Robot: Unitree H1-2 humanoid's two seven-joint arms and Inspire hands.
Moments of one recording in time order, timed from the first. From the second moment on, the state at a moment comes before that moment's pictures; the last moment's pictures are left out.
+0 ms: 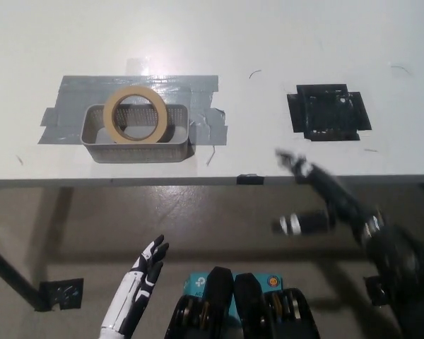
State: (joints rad) left_arm 0.07 0.10 -0.14 0.00 0.15 -0.13 -0.07; right_arm -0.35 -0.23 0.20 0.10 -0.39 0.09 0.33
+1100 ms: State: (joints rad) left_arm 0.17 0.10 -0.08 0.01 0.05 -0.14 -0.07; right_arm 0.05 -0.04 -0.03 0.02 -0.04 -0.04 0.25
